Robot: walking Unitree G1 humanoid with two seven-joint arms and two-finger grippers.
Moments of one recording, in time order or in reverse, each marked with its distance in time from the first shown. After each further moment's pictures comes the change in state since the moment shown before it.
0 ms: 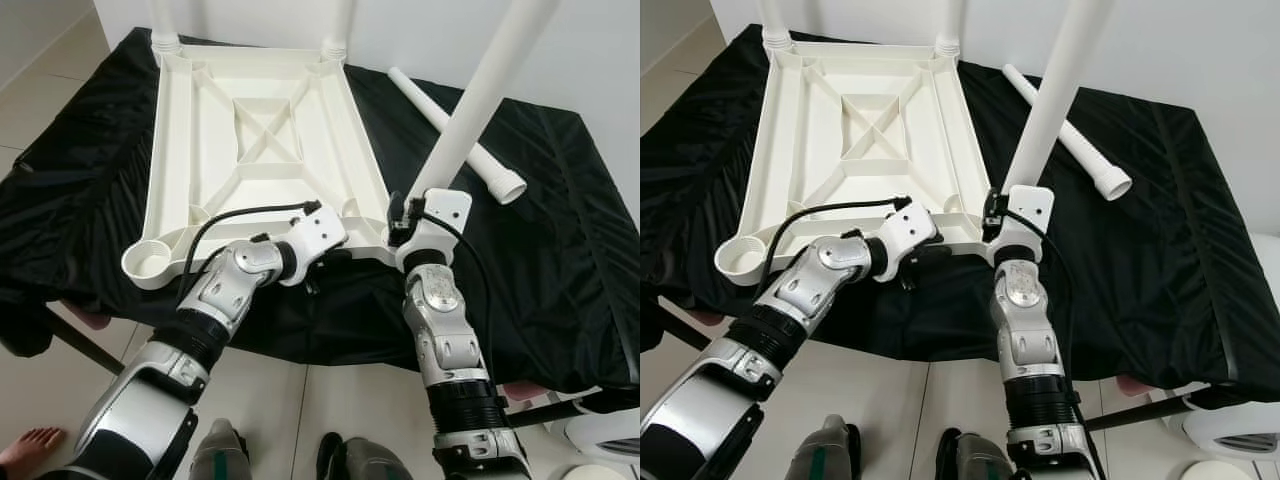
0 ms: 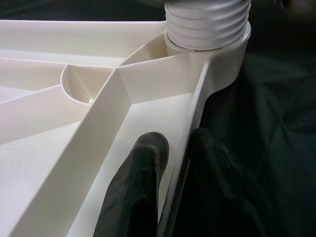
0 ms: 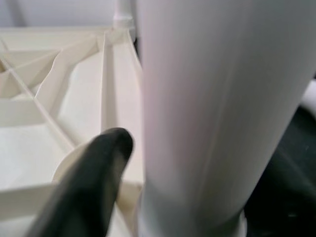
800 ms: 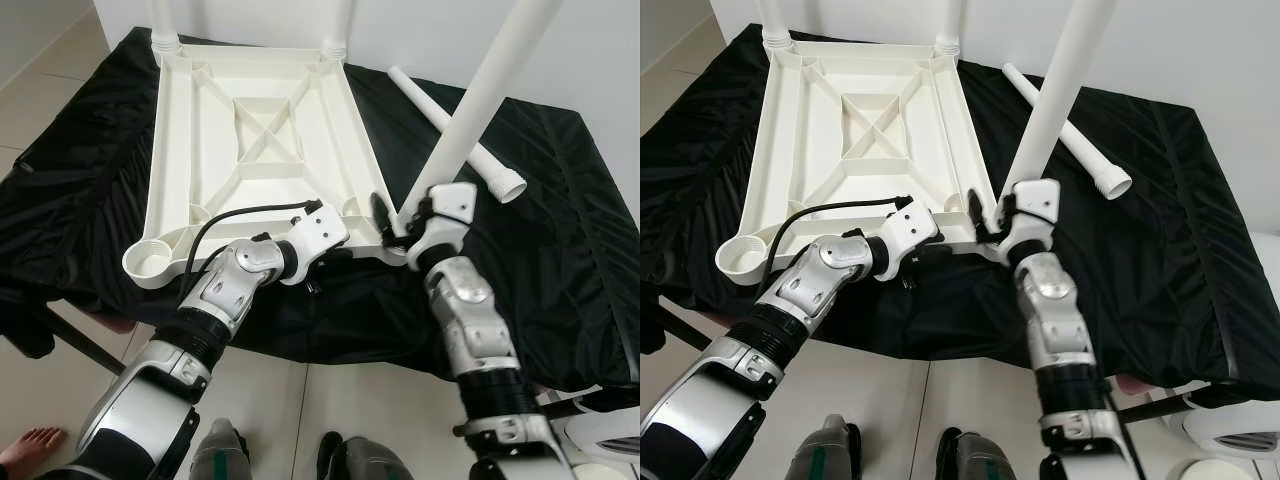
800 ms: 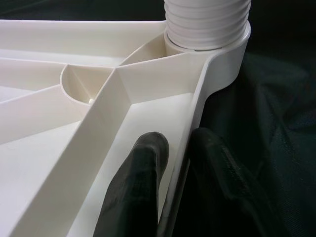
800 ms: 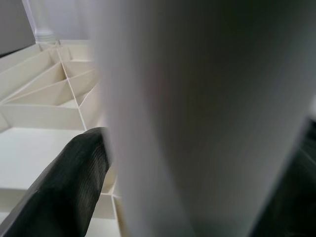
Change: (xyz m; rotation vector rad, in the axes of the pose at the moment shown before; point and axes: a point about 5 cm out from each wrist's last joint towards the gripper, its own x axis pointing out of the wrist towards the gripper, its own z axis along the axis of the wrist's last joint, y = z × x) left arm 0.001 0.000 0.002 -0.003 -0.003 -0.002; right arm 0.017 -0.034 0.013 -0.031 -0.050 0.289
